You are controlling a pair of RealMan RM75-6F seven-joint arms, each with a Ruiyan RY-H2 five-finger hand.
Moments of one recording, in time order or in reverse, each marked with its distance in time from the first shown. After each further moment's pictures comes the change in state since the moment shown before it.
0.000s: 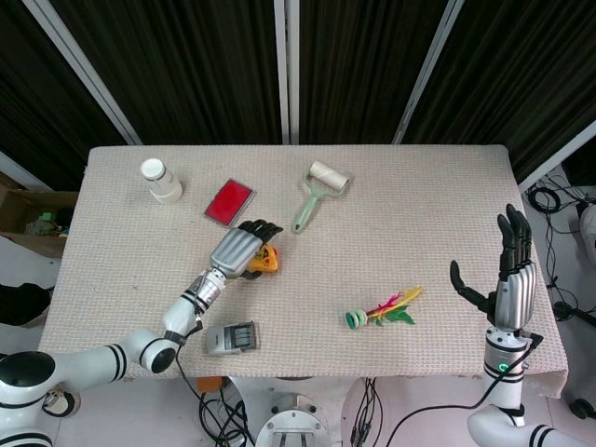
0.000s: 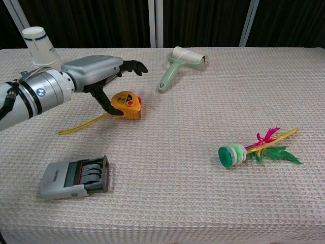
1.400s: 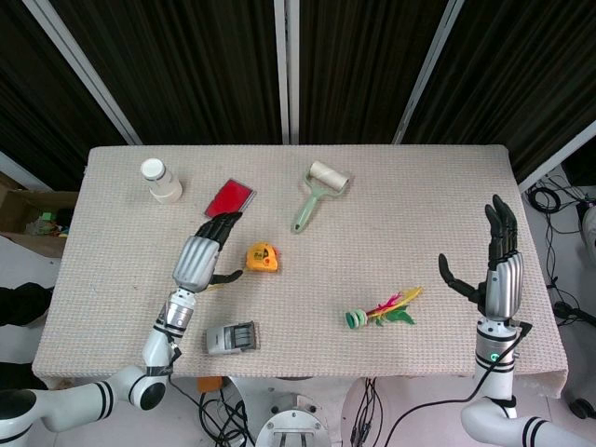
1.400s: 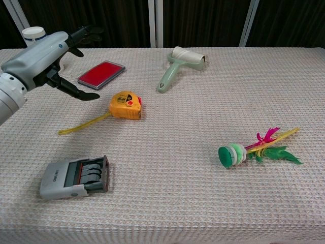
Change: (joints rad) left arm 0.237 -0.034 0.003 -0.098 0.094 0.391 -0.103; right arm 0.034 -0.015 0.022 -0.006 0.034 -0.056 0.030
